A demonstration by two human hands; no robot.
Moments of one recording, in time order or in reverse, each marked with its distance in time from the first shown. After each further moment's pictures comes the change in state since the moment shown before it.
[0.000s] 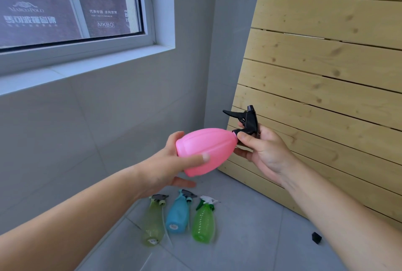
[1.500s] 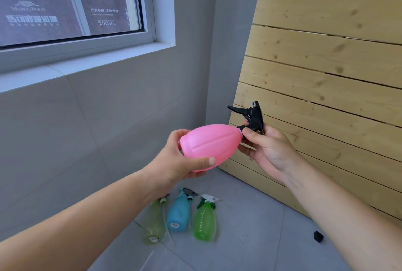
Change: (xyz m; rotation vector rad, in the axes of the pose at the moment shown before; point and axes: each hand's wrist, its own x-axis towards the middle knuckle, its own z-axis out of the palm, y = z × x) left_hand 0.007 -0.006 0.018 -0.107 0.151 0.115; right_hand 0.001 0.000 -0.005 0.089 0.051 0.023
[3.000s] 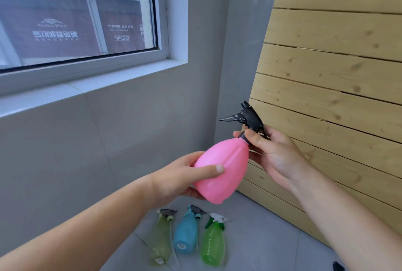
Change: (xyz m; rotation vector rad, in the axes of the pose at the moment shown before) left_hand 0.011 0.017 -0.018 0.167 -0.244 -0.078; right_hand 0.019 -0.020 0.024 -0.069 -0.020 -0.049
